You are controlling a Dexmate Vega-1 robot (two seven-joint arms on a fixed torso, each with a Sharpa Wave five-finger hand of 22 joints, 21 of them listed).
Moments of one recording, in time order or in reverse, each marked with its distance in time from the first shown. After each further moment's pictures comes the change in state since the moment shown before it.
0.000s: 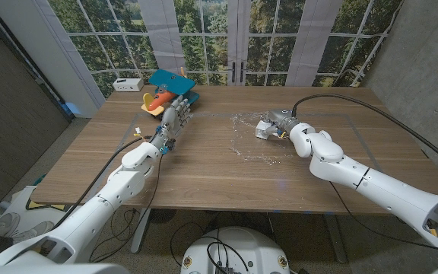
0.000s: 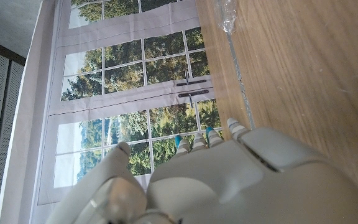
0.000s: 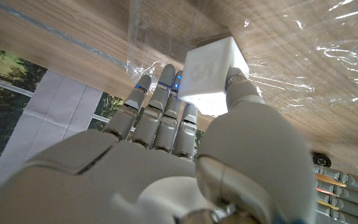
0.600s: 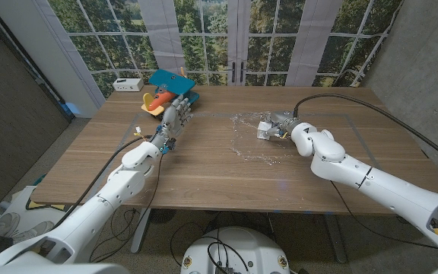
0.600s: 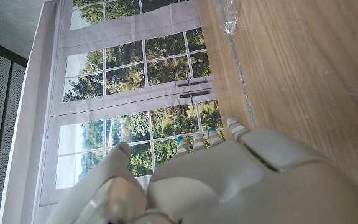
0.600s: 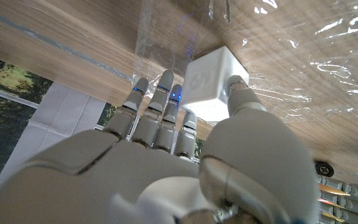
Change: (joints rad) left arm 0.005 0.002 0.000 -0.016 0.003 0.004 0.008; left_hand 0.000 0.000 0.000 0.000 0.006 0.000 0.000 0.000 0.000 0.000 0.000 0.000 0.000 -0.006 0.005 0.000 0.000 0.000 0.000 0.000 0.000; right arm 0.005 -0.024 -0.003 -0.031 0.015 -0.034 0.070; right_hand -0.134 -0.058 -0.029 0.034 0.005 -0.243 -0.029 -0.069 -0.003 -0.124 -0.011 -0.128 -0.054 -0.098 0.013 -0.052 -0.019 -0.057 0.032 -0.020 0.000
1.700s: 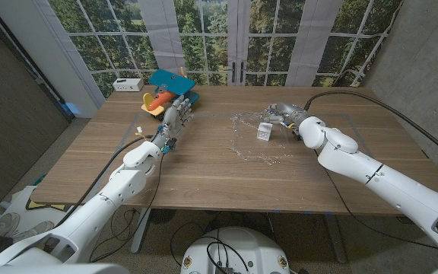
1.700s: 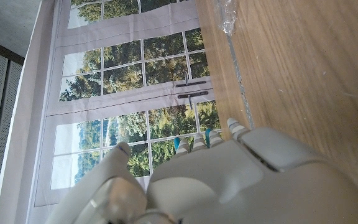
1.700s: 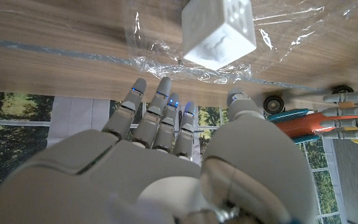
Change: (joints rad) left arm -0.024 -0.017 0.007 0.044 -0.003 -0.003 -0.020; left_hand 0.000 0.000 0.000 0.000 0.000 0.000 0.000 0.000 0.000 0.000 0.000 0.000 0.000 0.000 0.000 0.000 0.000 0.000 0.000 0.000 0.000; right arm -0.064 0.026 0.165 -0.002 0.305 0.065 -0.214; right_hand -0.030 0.059 -0.035 -0.012 0.058 -0.029 0.029 0.052 0.000 -0.069 0.020 -0.104 -0.021 -0.074 0.011 0.014 0.036 -0.008 -0.014 0.002 0.005
